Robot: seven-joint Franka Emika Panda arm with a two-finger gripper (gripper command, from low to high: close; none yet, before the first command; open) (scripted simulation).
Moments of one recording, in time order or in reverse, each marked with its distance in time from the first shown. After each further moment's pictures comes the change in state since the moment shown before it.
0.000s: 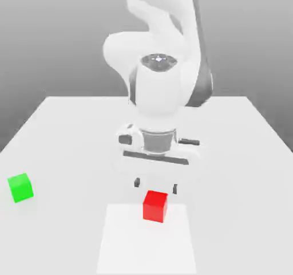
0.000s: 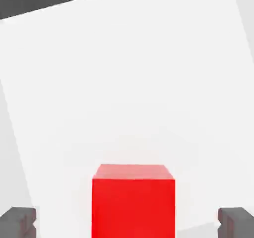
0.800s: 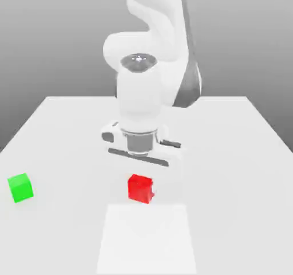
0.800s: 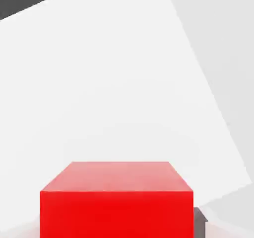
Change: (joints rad) arm -0.116 -0.133 -0.165 0.051 0.060 -0.186 0.075
